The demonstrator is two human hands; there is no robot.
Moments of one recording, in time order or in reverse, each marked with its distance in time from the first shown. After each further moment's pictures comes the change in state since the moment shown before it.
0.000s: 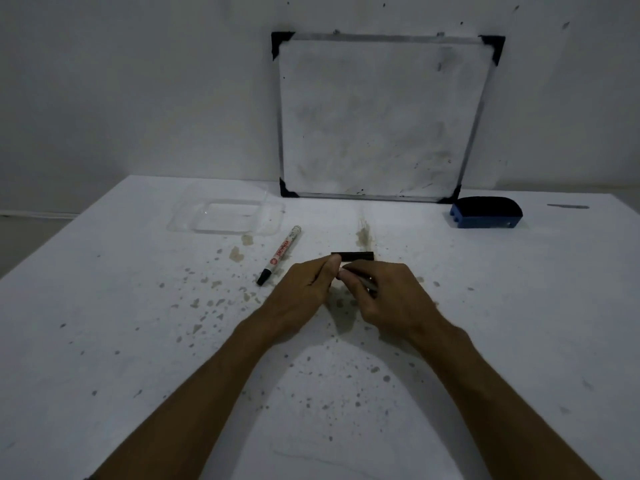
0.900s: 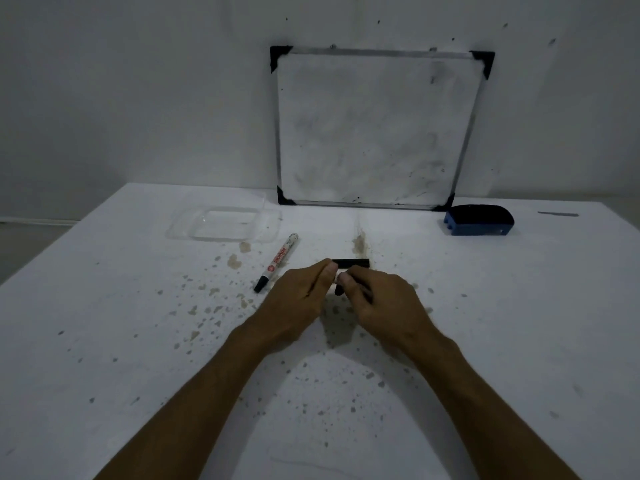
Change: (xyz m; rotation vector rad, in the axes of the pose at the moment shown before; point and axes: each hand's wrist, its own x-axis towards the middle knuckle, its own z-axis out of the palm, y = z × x) left_hand -0.004 -0.009 0.000 0.111 0.027 0.047; right_hand -0.003 -0.010 0.002 -0.018 -0.003 0.103
